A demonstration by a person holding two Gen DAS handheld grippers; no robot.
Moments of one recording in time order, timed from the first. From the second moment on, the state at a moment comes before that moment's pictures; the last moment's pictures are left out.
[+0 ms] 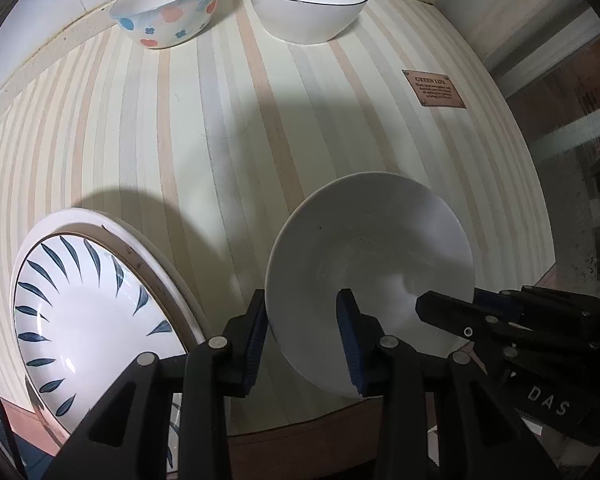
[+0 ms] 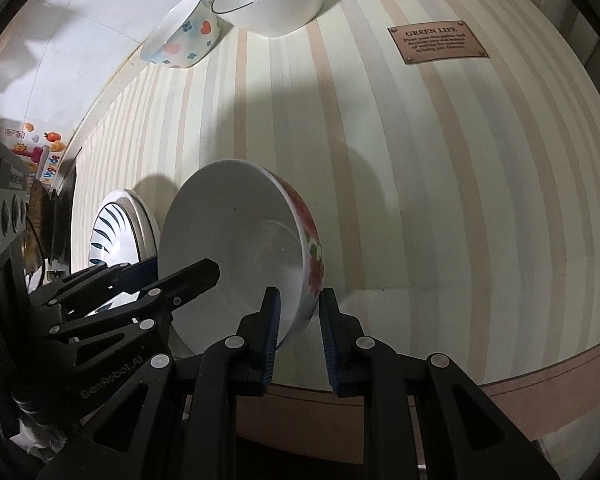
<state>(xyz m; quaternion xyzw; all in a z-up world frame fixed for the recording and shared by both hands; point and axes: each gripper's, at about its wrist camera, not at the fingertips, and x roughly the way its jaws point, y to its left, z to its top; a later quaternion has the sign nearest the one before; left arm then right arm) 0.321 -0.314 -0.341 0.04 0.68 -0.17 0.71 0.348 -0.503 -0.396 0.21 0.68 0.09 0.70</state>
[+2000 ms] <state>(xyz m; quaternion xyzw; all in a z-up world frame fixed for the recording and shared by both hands) 0.483 -0.320 -0.241 0.04 0.58 -0.16 0.79 0.517 -0.530 -0.319 0.23 0.59 0.08 0.77</state>
